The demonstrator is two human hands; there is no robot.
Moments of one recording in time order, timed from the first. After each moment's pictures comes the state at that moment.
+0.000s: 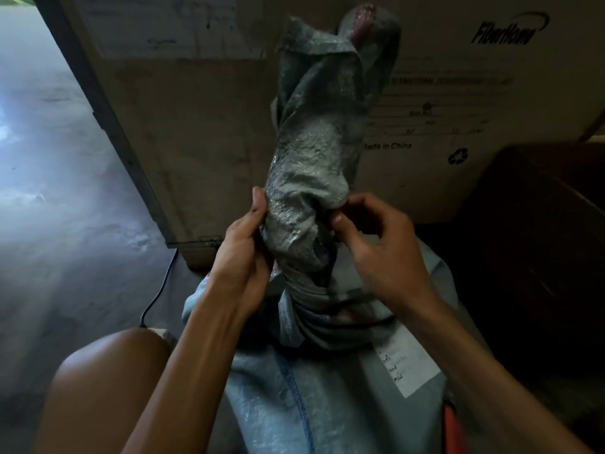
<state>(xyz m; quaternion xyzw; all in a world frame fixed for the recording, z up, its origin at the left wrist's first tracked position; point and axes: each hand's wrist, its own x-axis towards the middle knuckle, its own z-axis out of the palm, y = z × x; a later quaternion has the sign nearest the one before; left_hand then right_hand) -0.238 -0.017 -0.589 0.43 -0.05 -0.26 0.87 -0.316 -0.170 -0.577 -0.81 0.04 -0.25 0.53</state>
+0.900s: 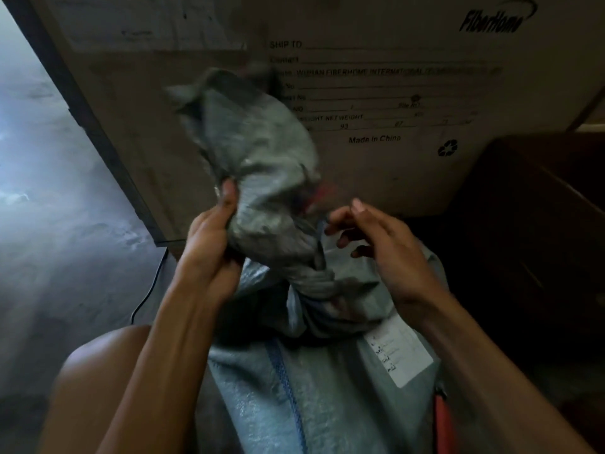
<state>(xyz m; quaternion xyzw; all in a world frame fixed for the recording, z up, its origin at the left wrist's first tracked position) -0.232 -0.012 -0.579 0.44 0.02 -0.22 0.87 -0.328 -0.189 -0.580 -0.76 0.08 -0.15 0.63</state>
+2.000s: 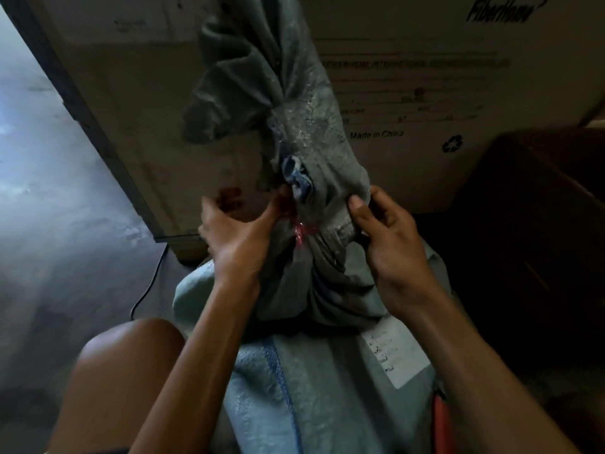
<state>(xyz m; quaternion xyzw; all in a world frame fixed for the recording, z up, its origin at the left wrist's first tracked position) -0.234 -0.044 -0.597 0.72 0.01 0.02 0.70 -0.316 -0.191 -0.585 -0.62 0.10 -0.19 0.75</state>
